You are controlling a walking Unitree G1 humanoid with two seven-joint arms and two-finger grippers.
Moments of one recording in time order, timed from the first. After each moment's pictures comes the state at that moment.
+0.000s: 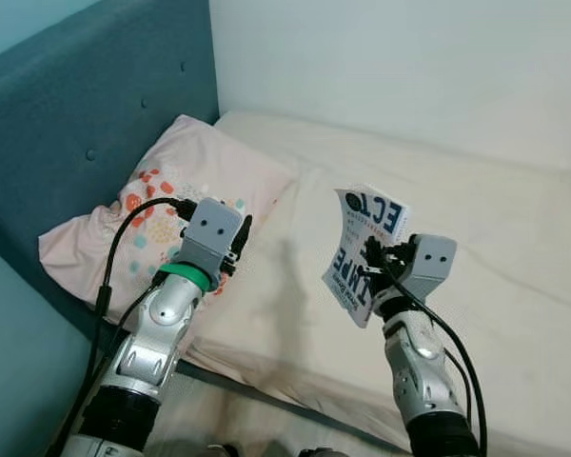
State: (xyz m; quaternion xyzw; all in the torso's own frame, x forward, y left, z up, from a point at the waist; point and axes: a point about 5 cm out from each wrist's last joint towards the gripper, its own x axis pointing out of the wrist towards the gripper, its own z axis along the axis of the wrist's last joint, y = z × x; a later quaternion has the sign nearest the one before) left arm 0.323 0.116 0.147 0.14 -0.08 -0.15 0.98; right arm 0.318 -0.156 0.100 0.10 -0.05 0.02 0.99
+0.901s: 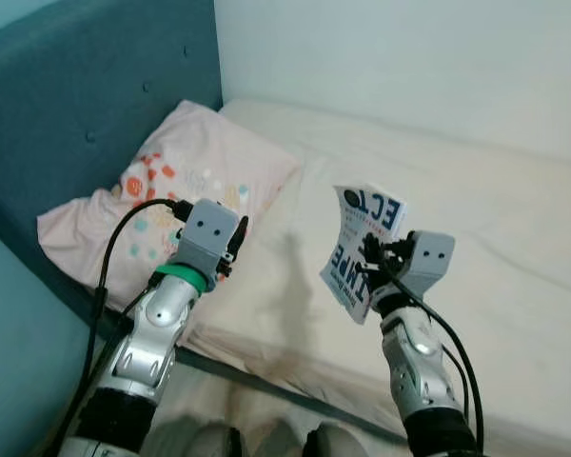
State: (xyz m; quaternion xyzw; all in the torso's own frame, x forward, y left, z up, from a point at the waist) left arm 0.321 0.121 0.147 0.15 -0.08 -0.14 0.98; right arm 0.322 -0.152 0.105 0.11 -0.05 0.02 0.99
